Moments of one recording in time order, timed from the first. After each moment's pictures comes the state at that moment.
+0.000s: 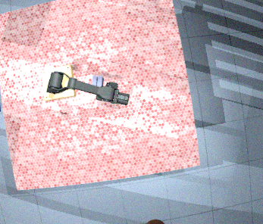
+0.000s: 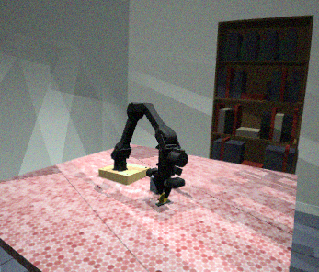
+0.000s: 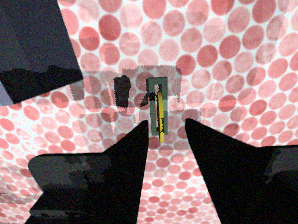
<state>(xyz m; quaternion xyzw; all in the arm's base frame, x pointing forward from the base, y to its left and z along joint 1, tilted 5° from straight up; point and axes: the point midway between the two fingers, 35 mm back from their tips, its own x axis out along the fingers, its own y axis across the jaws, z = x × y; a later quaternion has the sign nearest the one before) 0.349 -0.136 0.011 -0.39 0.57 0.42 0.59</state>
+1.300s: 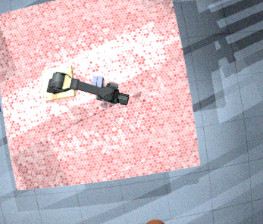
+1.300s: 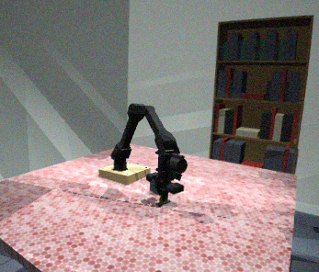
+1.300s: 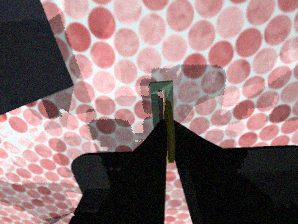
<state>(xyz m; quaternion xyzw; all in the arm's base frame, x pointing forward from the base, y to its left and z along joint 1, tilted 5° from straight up) 0.347 -0.134 -0.011 -0.38 0.58 0.41 0.60</state>
